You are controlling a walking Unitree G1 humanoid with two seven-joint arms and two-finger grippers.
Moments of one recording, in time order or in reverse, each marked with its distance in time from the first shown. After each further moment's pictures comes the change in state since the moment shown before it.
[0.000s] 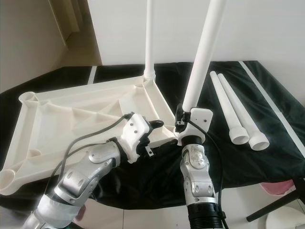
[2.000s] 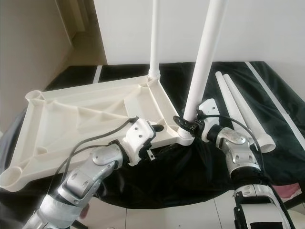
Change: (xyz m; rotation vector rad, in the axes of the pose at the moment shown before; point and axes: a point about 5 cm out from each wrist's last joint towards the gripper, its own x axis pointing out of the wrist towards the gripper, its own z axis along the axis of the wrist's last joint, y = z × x) left arm 0.004 -0.002 -0.016 0.027 0.104 -0.001; right arm 0.048 -0.064 -0.013 -0.205 0.281 0.803
